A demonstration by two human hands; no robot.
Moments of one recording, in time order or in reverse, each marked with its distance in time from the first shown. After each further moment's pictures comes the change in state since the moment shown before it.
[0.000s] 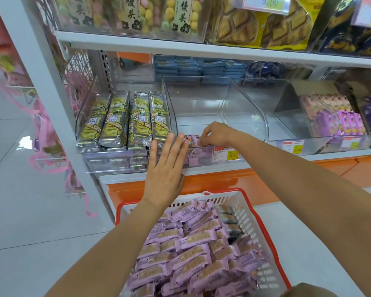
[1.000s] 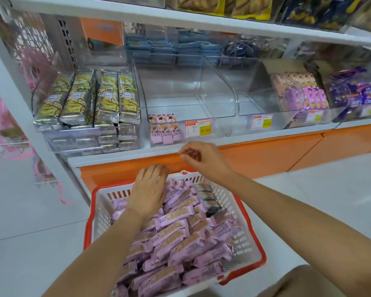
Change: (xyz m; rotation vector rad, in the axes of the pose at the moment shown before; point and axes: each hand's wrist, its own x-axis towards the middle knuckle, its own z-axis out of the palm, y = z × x) left_hand -0.074 0.037 0.038 -0.231 -0.343 0.094; right_hand -0.105 0.056 0.093 0.362 0.344 -0.380
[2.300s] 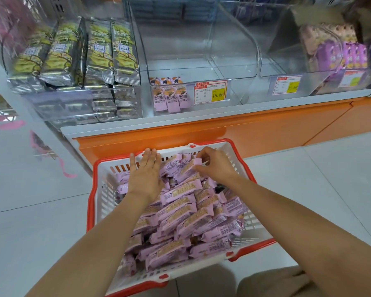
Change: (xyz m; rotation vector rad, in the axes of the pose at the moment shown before) left_hand -0.018 -0.005 0.039 0.100 -0.532 -0.239; right_hand -0.046 0.090 0.072 -0.063 -0.144 0.464
